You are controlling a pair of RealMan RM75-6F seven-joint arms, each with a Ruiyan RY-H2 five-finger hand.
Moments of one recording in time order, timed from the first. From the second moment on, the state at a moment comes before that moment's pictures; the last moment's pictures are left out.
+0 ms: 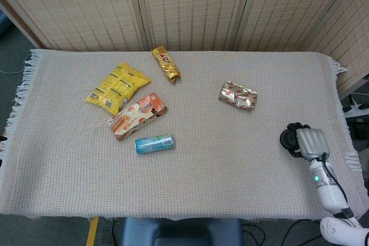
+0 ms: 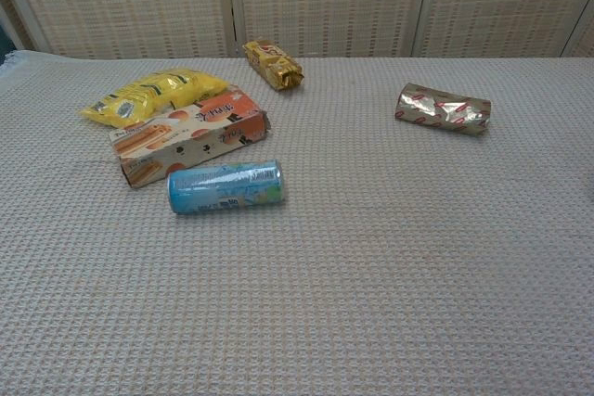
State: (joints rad) left arm -0.20 -0.70 -0.02 -1.60 1.50 1.28 -0.28; right arm 0.43 -1.22 0.10 -1.54 -0.96 1.07 -0.41
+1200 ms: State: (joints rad) left arm -0.20 -0.70 -0.01 -1.60 1.50 1.26 -0.27; right arm 0.46 -1.25 0.11 -1.44 -1.18 0.97 -0.02
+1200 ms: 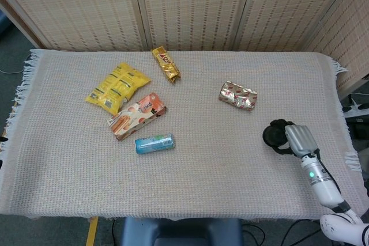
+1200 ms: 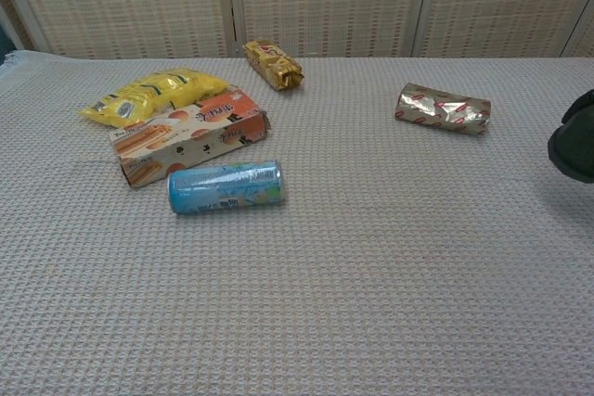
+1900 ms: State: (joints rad) left arm -0.20 -0.70 -0.01 -1.60 1.50 1.27 -0.28; right arm 0.59 -1.34 0.13 -1.31 -1.02 0.68 -0.04
